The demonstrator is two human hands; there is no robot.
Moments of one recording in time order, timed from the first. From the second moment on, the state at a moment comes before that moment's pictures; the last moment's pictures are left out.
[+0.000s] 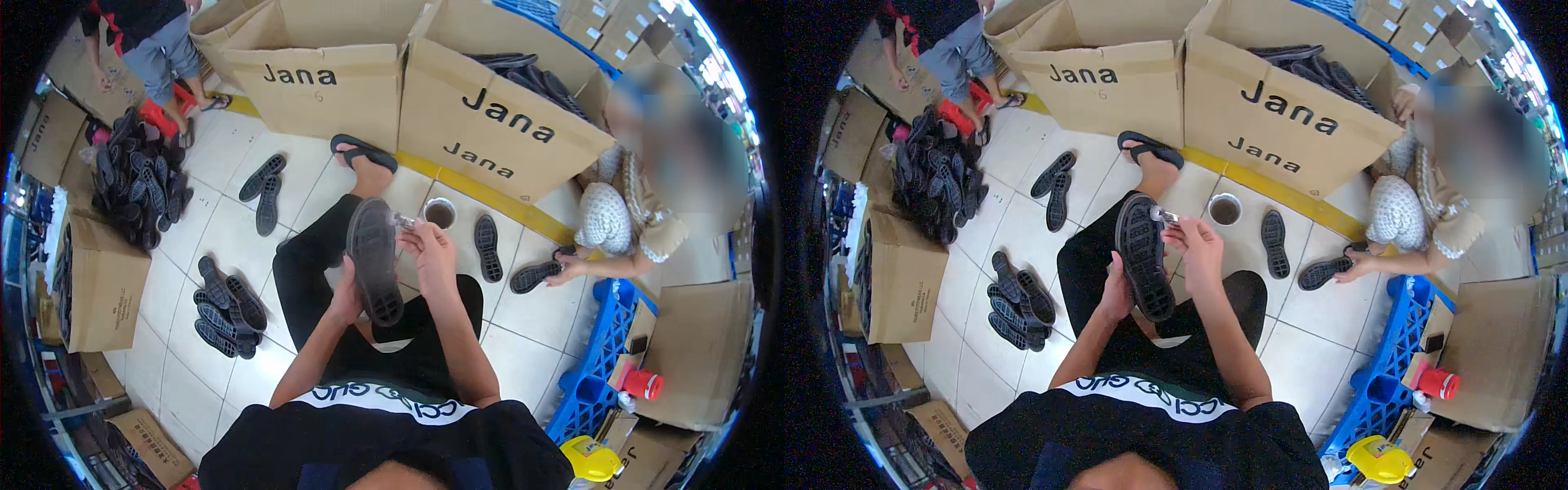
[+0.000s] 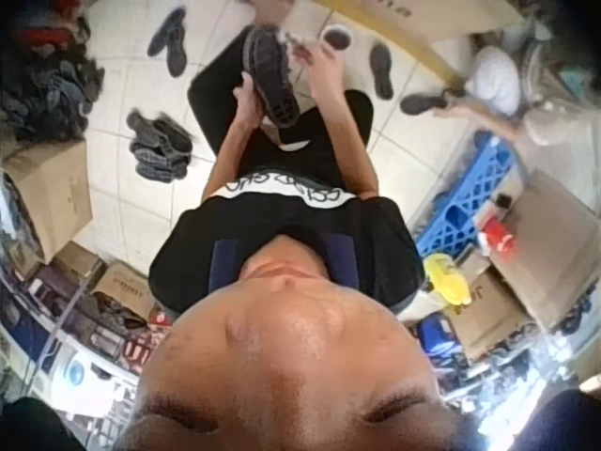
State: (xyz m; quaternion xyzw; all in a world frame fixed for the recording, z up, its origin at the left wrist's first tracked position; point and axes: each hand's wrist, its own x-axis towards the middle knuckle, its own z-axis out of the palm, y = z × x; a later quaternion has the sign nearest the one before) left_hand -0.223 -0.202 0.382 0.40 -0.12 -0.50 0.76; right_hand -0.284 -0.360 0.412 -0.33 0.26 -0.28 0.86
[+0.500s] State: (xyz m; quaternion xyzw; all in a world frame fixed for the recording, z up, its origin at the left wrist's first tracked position) left_hand -0.269 -0.192 0.395 0.41 -0.23 -0.44 0.77; right_hand -0.326 -0.324 0.481 -0.38 0.20 -0.34 0.84
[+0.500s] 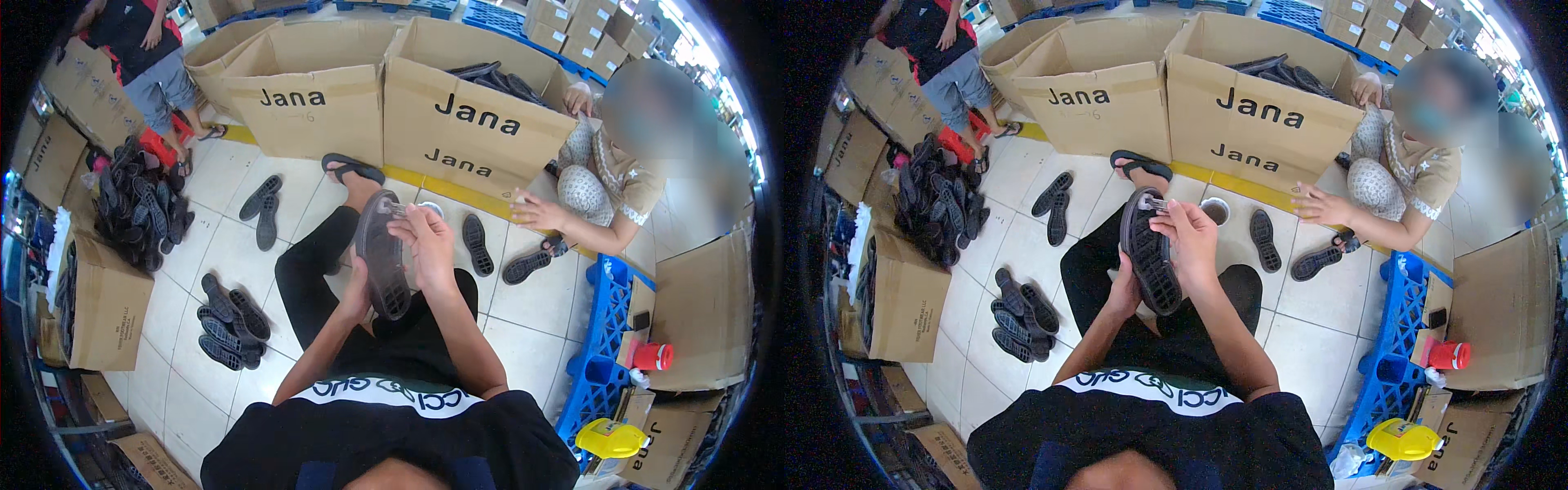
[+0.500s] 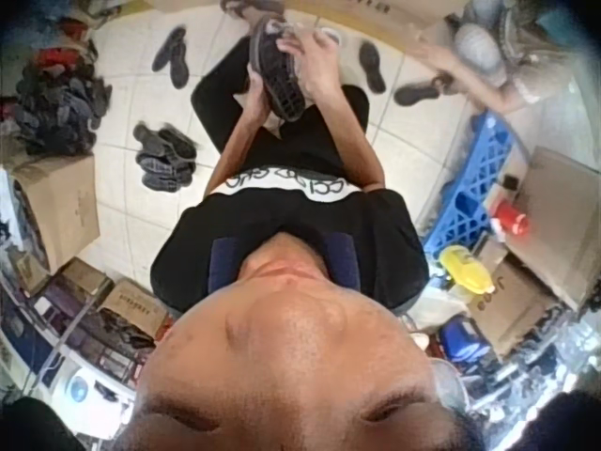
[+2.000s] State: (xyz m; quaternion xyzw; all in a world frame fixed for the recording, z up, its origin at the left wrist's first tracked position) left_hand -0.273 -0.188 0.487 0.31 -0.14 -0.56 0.75; right_hand -0.347 -0.387 0.563 -0.94 -0.13 -0.31 -0.02
